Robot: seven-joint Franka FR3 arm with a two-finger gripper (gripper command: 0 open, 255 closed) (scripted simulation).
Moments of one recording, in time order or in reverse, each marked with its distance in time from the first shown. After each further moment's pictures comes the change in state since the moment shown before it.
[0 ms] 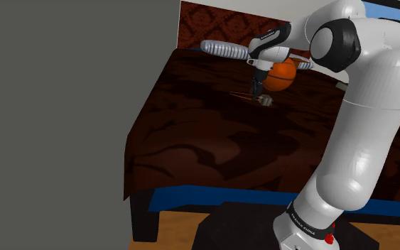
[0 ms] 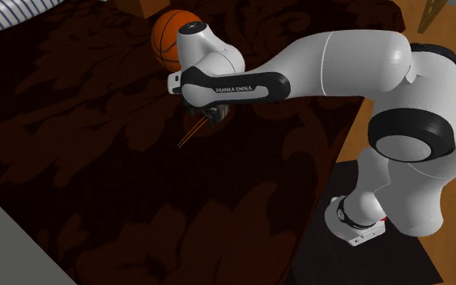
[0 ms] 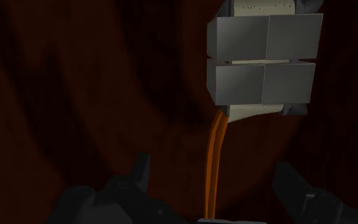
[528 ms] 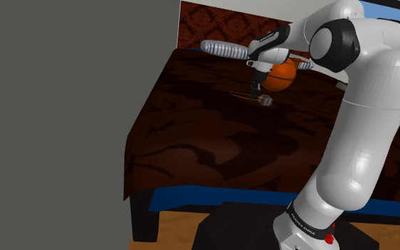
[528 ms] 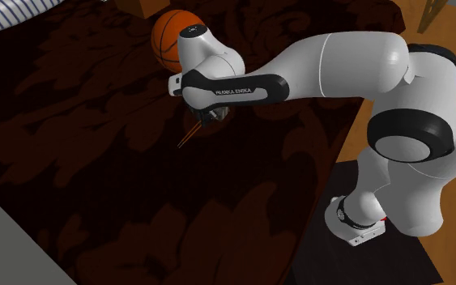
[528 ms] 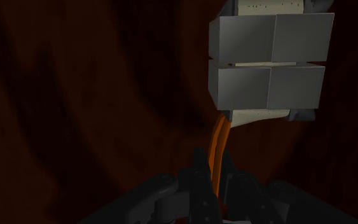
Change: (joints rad) arm 0.000 0.004 0.001 -0.016 0.004 0.019 -0.003
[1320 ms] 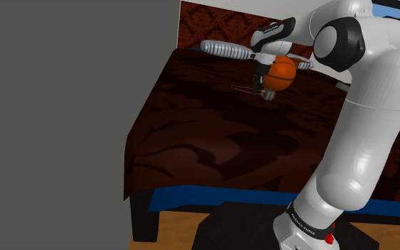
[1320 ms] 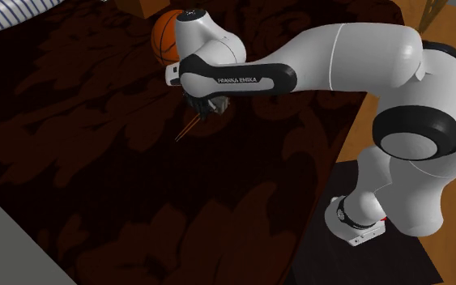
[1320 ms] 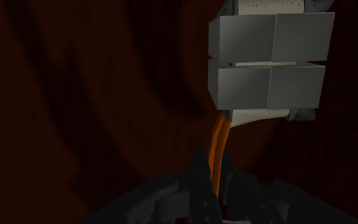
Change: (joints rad) arm 0.003 -0.026 -0.007 0.069 -0.024 -0.088 0.017
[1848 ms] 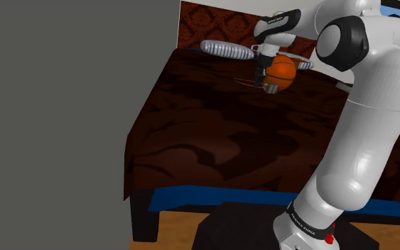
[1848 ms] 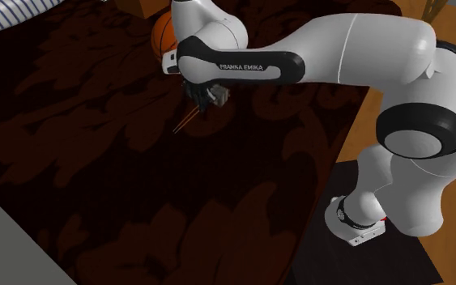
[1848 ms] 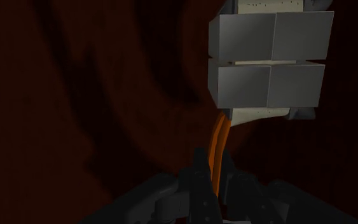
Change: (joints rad) arm 0.000 -0.018 -0.005 0.082 -0.016 -0.095 0.012
